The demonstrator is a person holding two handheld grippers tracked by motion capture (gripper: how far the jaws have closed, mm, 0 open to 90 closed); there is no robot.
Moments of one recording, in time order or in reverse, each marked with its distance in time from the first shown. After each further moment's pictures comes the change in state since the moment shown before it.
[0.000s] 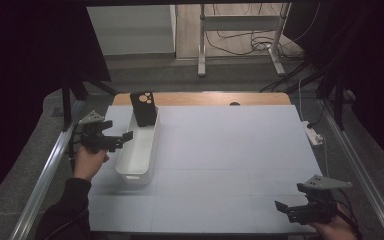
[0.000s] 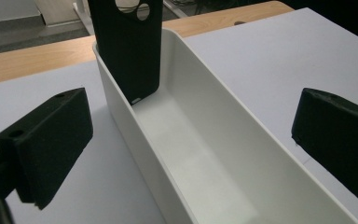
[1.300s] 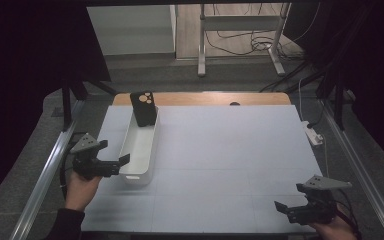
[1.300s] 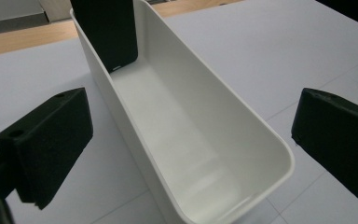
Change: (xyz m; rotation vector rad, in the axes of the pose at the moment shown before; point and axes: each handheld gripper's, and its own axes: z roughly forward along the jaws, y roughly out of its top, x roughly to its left) left arm -0.047 -0.039 -0.045 0.011 0.023 0.028; right arm 0.001 0.000 0.000 0.003 0.008 -0.005
